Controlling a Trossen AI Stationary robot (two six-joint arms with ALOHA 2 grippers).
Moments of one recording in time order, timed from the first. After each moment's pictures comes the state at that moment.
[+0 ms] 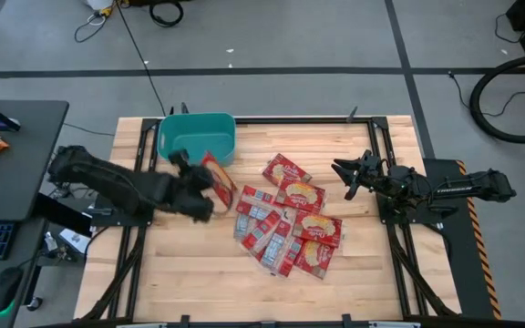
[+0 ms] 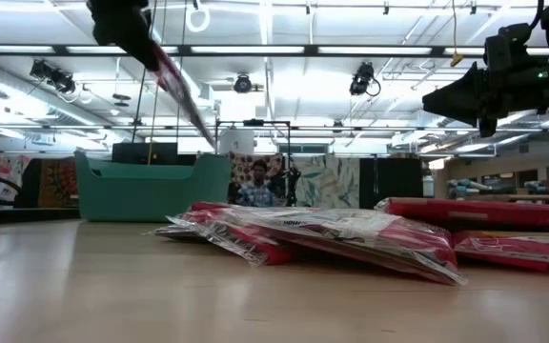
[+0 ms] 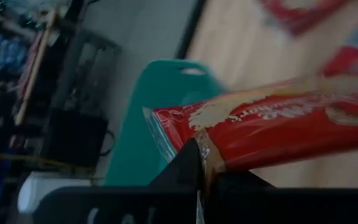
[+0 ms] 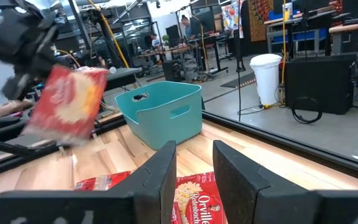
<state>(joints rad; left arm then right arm) -0.27 1.33 1.19 -1.25 -0.98 -0.45 -0.04 0.29 0.01 0.32 0.47 0.21</state>
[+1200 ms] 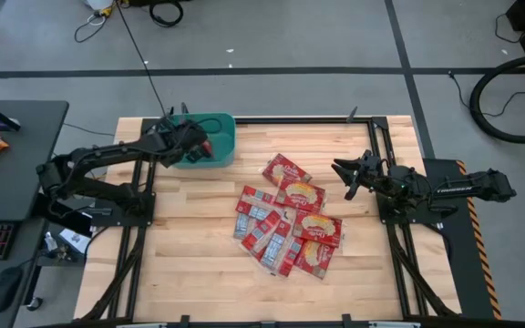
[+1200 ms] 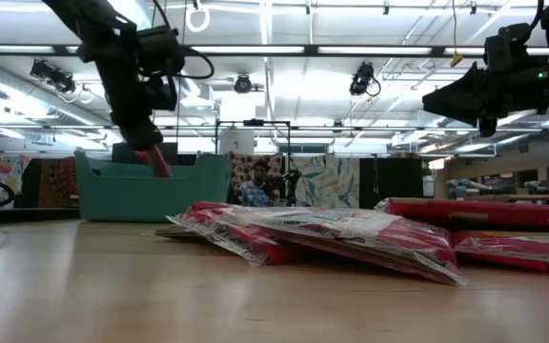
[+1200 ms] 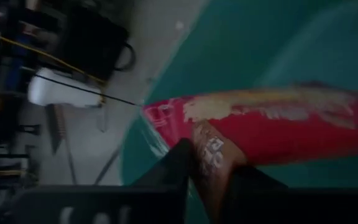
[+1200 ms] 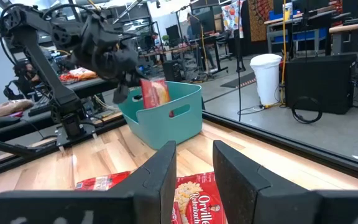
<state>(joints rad) 0.51 1.24 0.76 -0.55 -0.80 0.09 -0.03 0.29 0.01 0.32 0.47 0.21</state>
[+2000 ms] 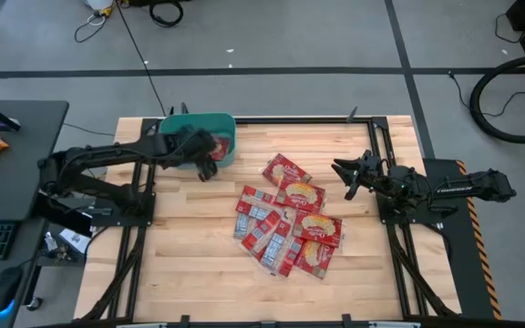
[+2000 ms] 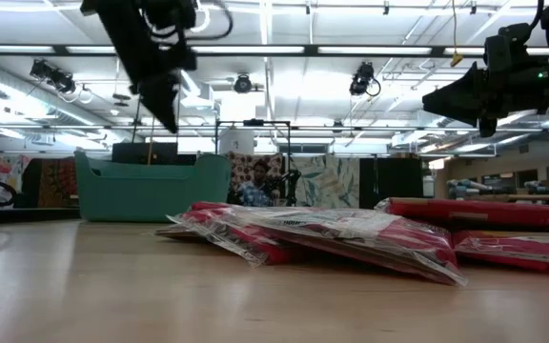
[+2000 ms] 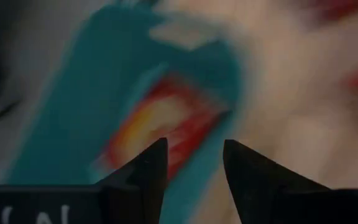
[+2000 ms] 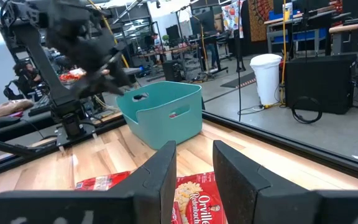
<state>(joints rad) 0.28 1.24 0.96 -0.70 -0.38 0.01 -0.04 0.29 0.01 0.32 0.47 0.21</state>
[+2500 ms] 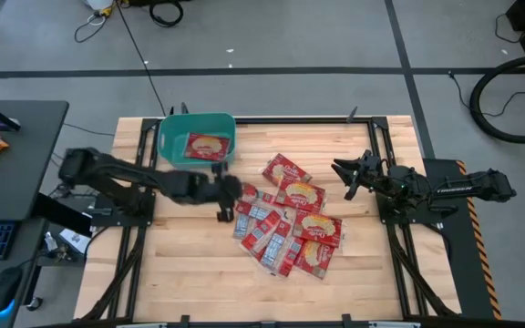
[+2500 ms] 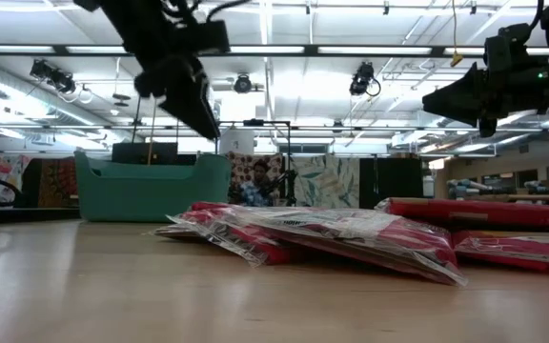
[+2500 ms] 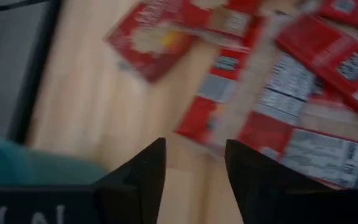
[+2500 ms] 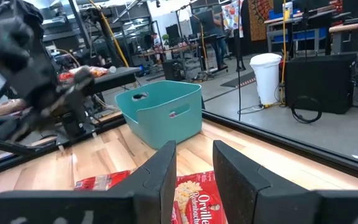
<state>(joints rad) -0.13 1.49 0.96 -0.43 -0.45 0.00 -0.03 0.29 0.01 0.32 0.47 0.21</state>
